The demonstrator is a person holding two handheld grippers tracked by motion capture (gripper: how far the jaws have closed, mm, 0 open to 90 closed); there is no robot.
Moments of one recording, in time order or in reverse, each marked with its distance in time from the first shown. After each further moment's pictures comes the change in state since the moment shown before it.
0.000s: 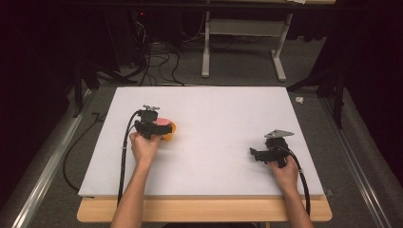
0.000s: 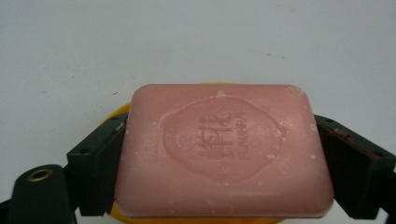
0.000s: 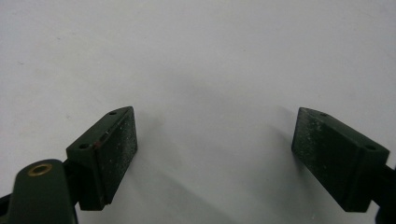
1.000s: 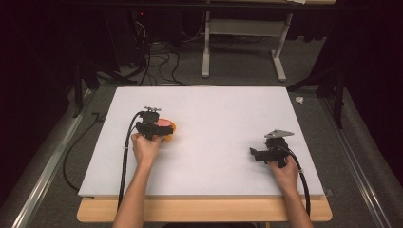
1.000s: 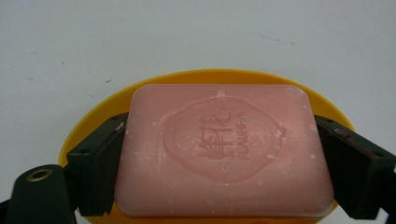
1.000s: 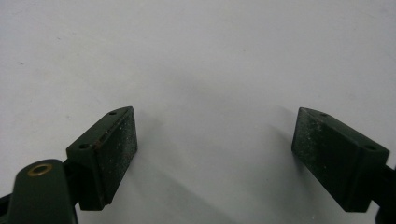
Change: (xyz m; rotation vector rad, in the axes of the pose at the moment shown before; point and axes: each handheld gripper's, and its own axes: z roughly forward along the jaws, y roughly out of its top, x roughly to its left) left arm 0.000 -0.003 0.013 0.042 0.005 -0.013; right arm 0.000 0.000 0.000 0.000 0.000 0.000
